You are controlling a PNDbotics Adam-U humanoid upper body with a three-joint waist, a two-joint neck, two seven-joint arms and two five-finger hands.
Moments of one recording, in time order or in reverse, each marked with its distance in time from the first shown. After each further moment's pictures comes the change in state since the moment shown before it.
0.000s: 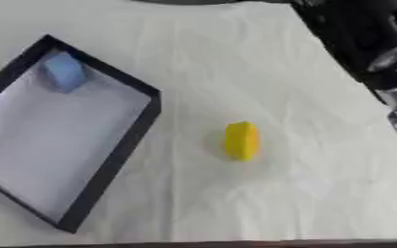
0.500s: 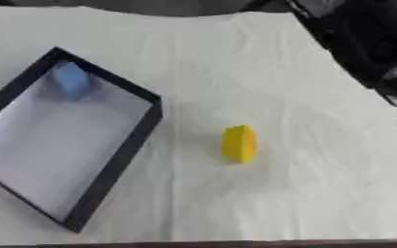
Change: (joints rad) left arm 0.003 0.010 -0.002 0.010 0.000 0.004 -0.013; right arm -0.053 0.064 0.109 -0.047 0.064 -0.042 0.069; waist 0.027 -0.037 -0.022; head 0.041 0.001
